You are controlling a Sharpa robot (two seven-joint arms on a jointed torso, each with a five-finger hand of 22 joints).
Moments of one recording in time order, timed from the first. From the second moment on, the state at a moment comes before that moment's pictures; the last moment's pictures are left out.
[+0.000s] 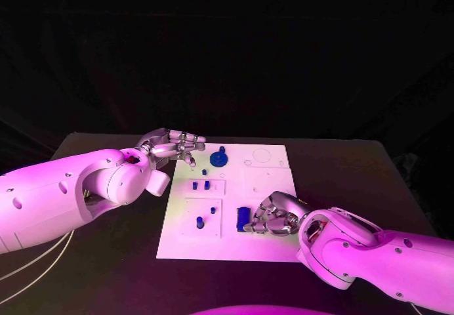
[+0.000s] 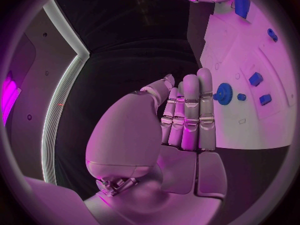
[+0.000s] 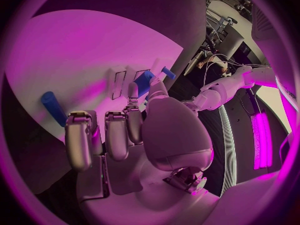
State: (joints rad) left arm 1.22 -0.92 -0.01 1.58 -0.16 -0.29 0.10; left_hand 1.42 -0.14 0.41 0.02 0.05 1.03 0.18 0.08 0.13 1.08 0.10 0.30 0.18 1.21 0.02 0.89 0.53 0.17 1.11 0.10 0.78 0.58; right arm 1.03 -0.88 -0.12 1.88 -1.29 -0.49 -0.53; right_hand 1.30 0.02 -0.21 0.19 0.32 1.08 0.05 0.37 0.49 1.44 -0.02 1.33 1.34 1.47 -0.08 1.47 1.31 0.02 1.46 0.03 1.50 1.31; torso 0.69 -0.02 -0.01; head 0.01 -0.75
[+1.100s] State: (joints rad) left arm 1.21 -0.93 -0.01 1.58 -0.16 -0.28 0.10; left_hand 1.42 -0.14 0.41 0.02 0.05 1.03 0.18 0.08 0.13 1.08 0.10 0.31 0.18 1.20 0.02 0.89 0.53 0.17 1.11 0.10 0.78 0.58; right arm 1.02 -0.91 -0.12 1.89 -1.29 -0.44 -0.47; right_hand 1.31 0.01 -0.23 0.21 0.29 1.08 0.04 0.38 0.51 1.44 -0.02 1.32 1.42 1.46 -0.08 1.47 1.31 0.02 1.47 0.03 1.50 1.31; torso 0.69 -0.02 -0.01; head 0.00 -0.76
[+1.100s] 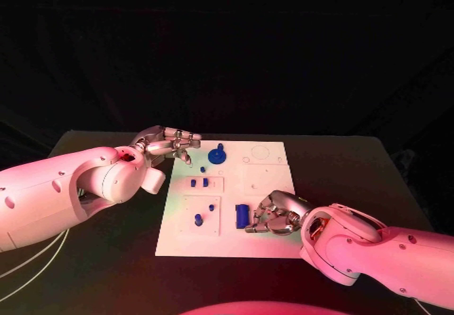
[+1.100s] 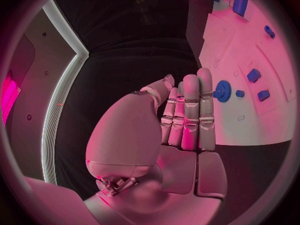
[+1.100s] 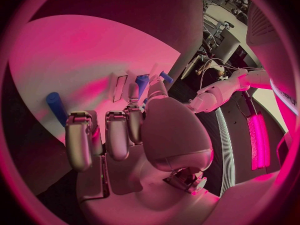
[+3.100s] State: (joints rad) left arm 1.21 -0.94 -0.02 1.59 -0.16 -0.27 0.12; left_hand 1.42 -0.14 0.41 0.02 0.05 1.03 0.18 0.08 0.13 1.07 0.11 0.31 0.18 1.20 0.02 0.89 0.53 0.17 1.11 0.10 0.77 0.58; right arm 0.99 -1.07 -0.12 1.88 -1.54 -0.47 -0.53; right_hand 1.36 0.03 -0.18 0.25 0.30 1.09 0.06 0.26 0.45 1.44 -0.01 1.31 1.50 1.46 -0.08 1.47 1.31 0.02 1.46 0.03 1.49 1.31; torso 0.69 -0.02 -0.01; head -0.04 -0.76
